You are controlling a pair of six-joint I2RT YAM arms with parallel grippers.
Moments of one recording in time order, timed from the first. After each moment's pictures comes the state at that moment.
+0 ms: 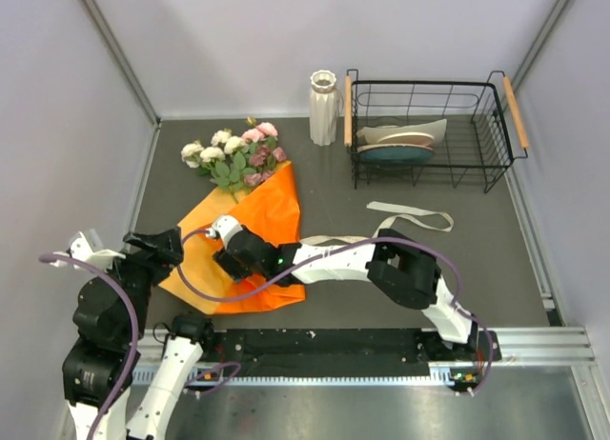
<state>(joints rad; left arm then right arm) -0.21 0.27 1.07 -0.95 -0.34 -0.72 1.28 2.15 1.54 0.02 0.23 0.20</state>
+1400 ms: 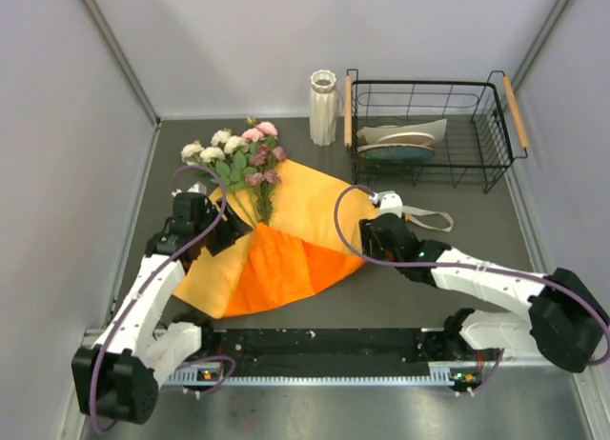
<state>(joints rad) -0.15 0.92 0.71 -0.58 0.16 -0.72 0.81 1.21 0.60 -0.12 0.42 0.43</state>
